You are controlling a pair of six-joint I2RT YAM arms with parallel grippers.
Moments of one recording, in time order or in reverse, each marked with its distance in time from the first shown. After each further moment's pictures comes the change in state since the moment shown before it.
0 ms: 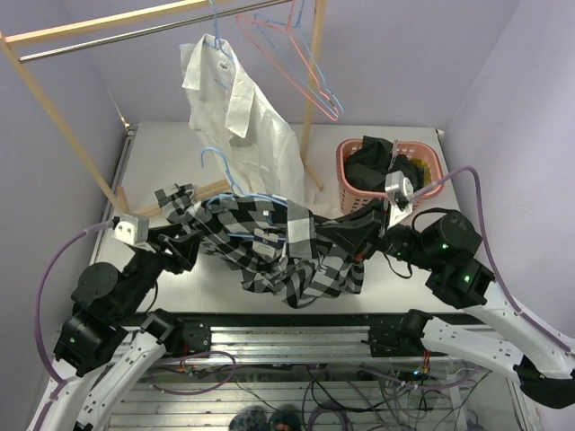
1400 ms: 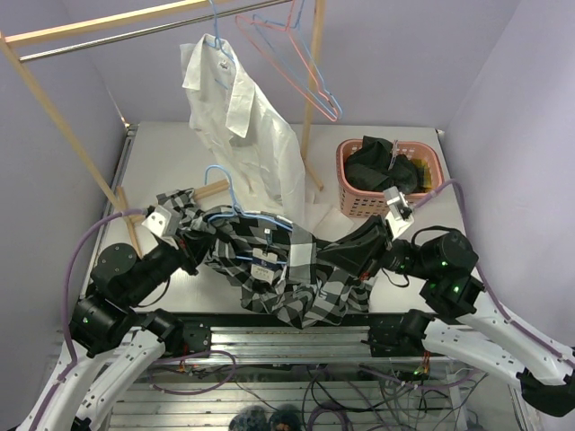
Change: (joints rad) left arm -0.001 0.107 -0.014 0.037 0.275 0.057; right arm -0.006 -0.122 -0.226 0.193 -0.162 0.300
